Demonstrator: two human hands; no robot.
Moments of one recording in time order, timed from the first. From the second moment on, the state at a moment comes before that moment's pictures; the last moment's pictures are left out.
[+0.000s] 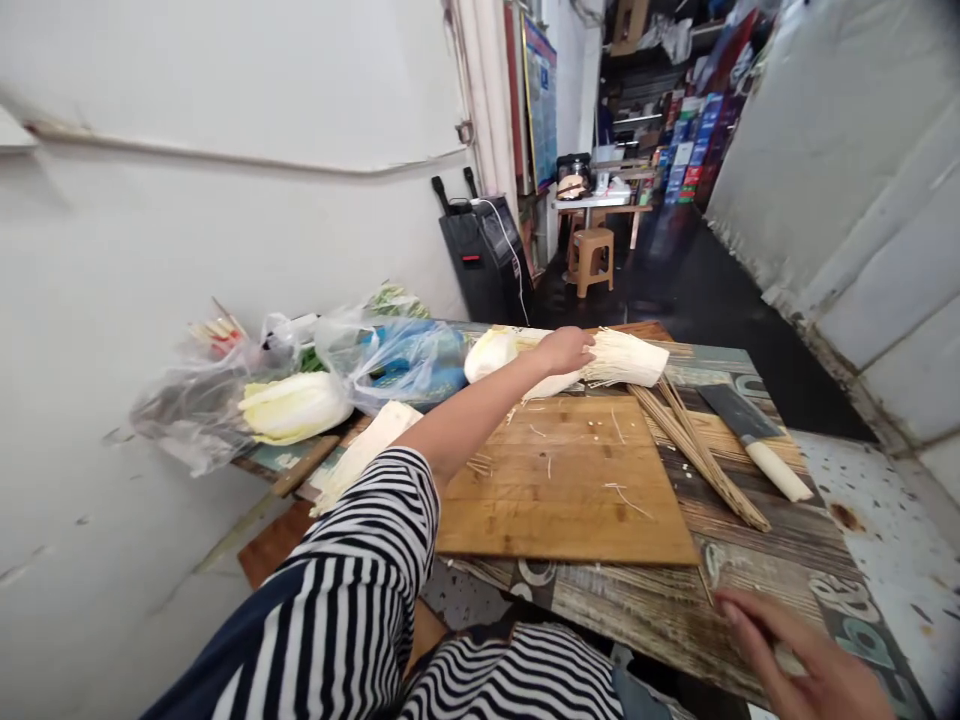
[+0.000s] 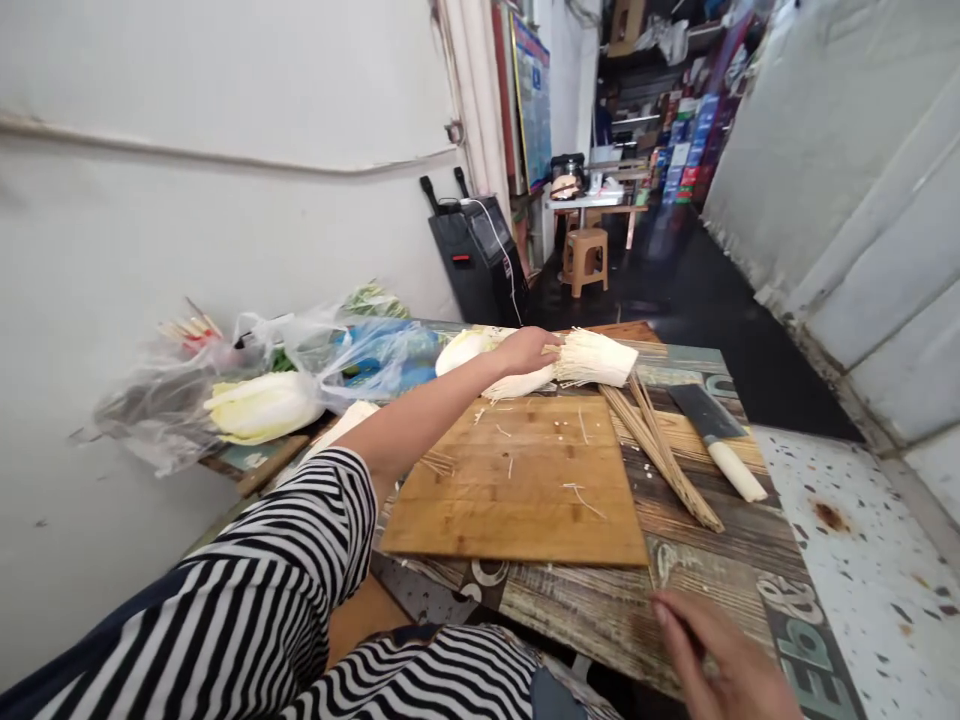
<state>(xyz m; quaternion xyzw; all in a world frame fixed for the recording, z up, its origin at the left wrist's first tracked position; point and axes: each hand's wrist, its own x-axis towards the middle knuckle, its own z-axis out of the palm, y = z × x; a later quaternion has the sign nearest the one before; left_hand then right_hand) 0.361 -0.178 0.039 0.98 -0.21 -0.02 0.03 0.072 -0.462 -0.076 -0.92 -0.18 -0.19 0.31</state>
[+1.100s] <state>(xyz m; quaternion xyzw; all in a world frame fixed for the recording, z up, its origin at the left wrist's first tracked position) 0.413 -0.160 -0.058 0.99 -0.12 -0.05 0.03 0.296 -0.470 -0.059 -0.99 0.07 0.08 0.11</state>
